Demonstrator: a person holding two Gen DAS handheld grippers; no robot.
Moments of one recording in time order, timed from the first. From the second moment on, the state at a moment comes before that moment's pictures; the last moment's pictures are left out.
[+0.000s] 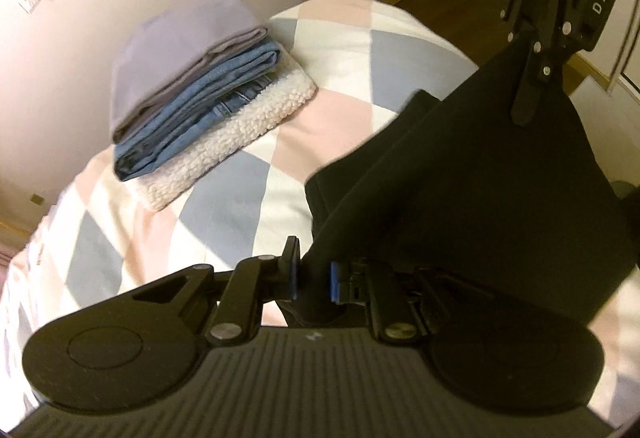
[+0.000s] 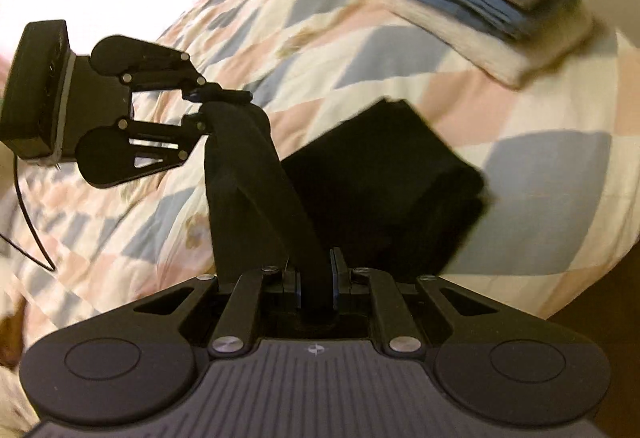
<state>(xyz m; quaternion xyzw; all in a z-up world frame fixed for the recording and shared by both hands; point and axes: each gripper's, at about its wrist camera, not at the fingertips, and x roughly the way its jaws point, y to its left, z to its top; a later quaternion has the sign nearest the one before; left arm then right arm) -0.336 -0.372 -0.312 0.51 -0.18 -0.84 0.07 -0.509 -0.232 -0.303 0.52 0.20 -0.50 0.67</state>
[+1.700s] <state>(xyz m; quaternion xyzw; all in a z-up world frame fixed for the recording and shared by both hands) -0.265 -0.310 -0.339 0.46 0.28 -0.74 0.39 -0.542 -0.239 -0.326 0.36 0.26 -0.65 0.62</state>
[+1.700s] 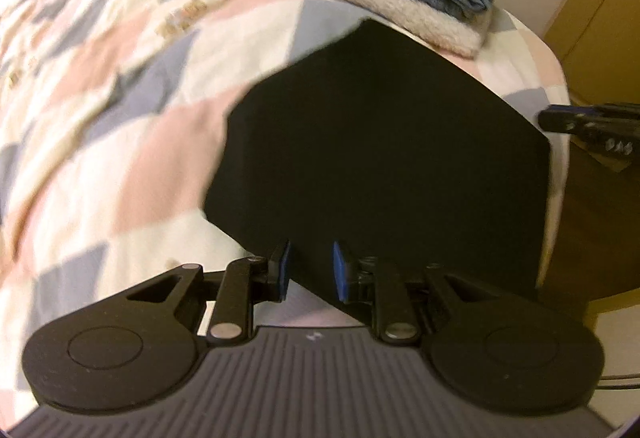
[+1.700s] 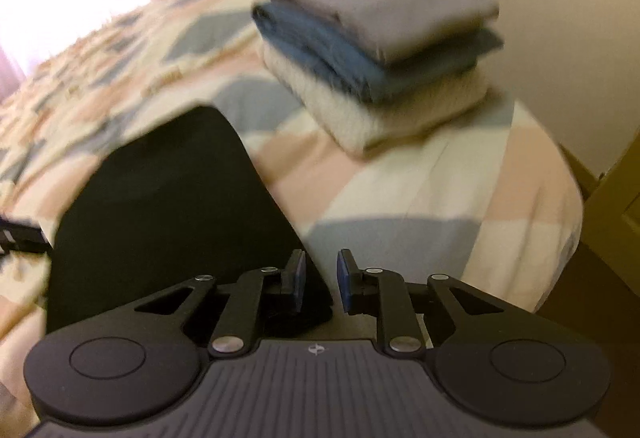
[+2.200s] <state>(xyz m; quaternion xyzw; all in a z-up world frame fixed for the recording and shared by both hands) -0.235 -0.286 -0.330 0.45 0.30 -0.74 0.41 -0.494 -0.219 -0.317 0.37 0.29 -0.65 0.59</state>
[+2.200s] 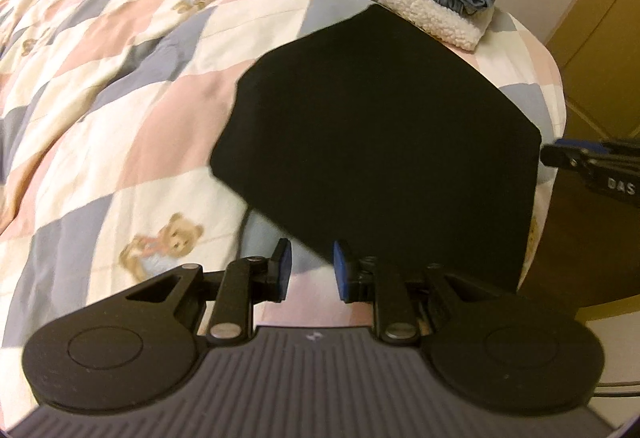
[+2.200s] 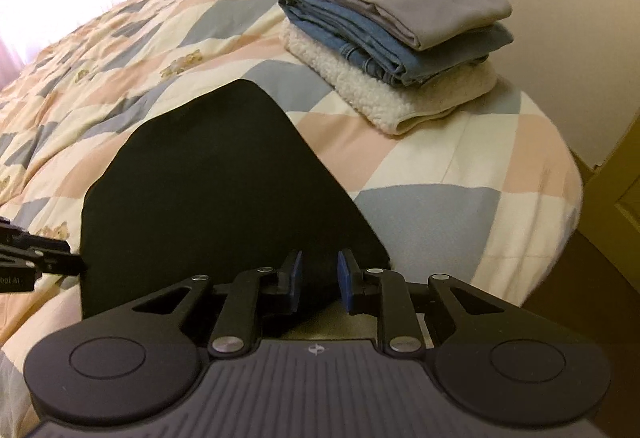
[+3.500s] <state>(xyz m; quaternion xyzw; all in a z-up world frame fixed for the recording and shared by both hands) -0.321 -0.295 -0.330 0.36 0.27 -0.66 0.60 -0.524 -0.348 -0.319 0.26 0.35 -0.42 0.80</state>
